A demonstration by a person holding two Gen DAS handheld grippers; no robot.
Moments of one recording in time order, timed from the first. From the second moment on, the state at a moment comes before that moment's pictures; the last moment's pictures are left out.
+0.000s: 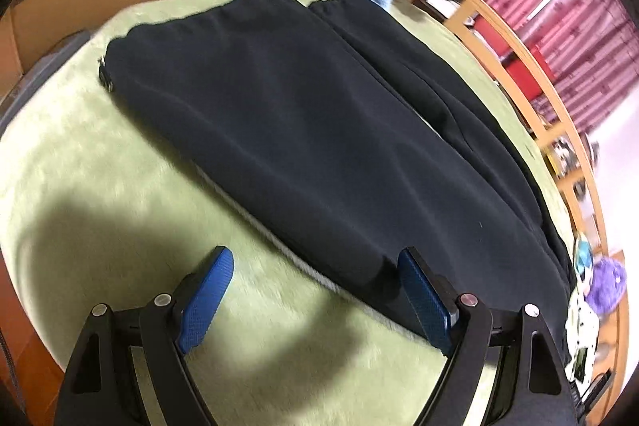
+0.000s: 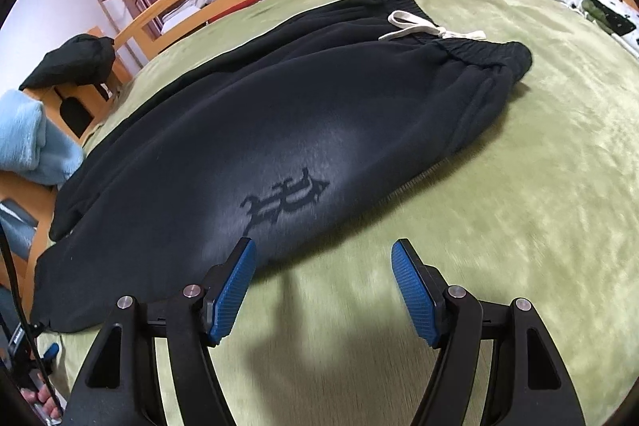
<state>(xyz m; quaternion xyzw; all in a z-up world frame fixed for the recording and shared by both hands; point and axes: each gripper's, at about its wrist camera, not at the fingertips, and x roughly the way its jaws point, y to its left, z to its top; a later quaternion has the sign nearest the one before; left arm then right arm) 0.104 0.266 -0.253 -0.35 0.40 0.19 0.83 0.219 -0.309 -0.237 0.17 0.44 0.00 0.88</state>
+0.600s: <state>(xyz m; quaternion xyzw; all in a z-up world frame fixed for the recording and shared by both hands) 0.132 0.291 -0.228 -0.29 0.40 0.24 0.84 0.270 -0.299 -0.236 0.20 0.42 0.04 0.88</state>
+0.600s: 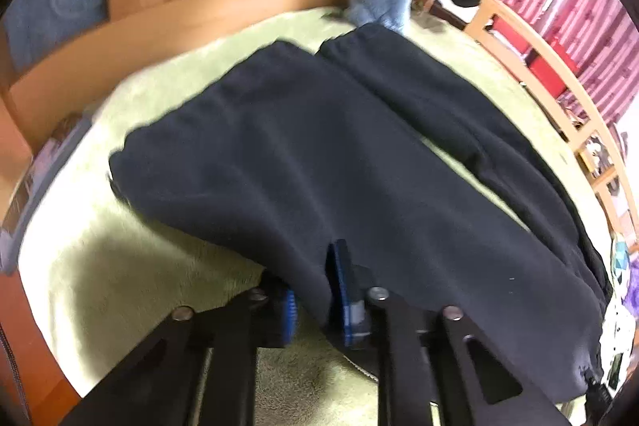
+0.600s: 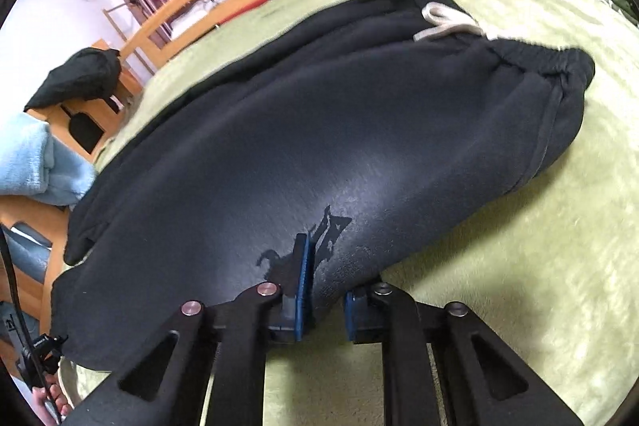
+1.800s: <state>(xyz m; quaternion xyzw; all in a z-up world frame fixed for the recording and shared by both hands) 0.296 0.287 -0.114 -0.25 0.27 0.24 0.90 0.408 -0.276 -0.129 0.14 0.32 0.08 0.93</state>
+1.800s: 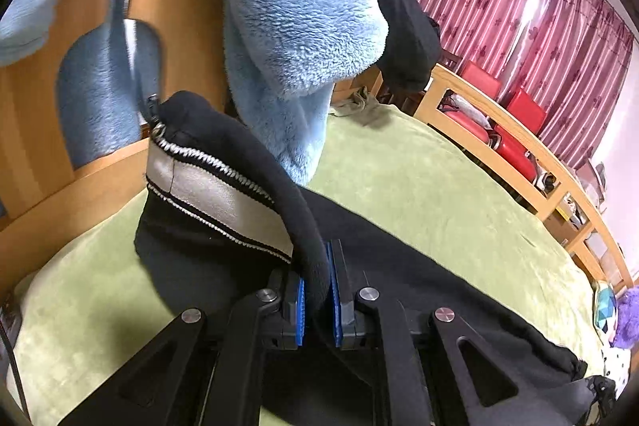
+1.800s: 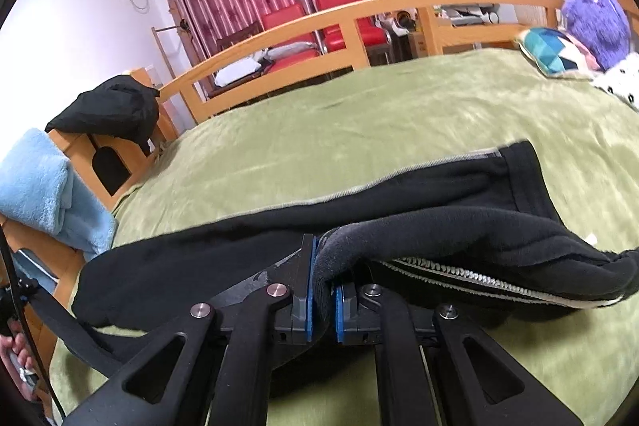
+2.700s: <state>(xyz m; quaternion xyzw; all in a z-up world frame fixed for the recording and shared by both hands) 0.378 0.232 -0.167 -0.16 0.42 0.21 0.87 0.453 -0.234 -0.185 0.05 0.40 0.09 0.91</state>
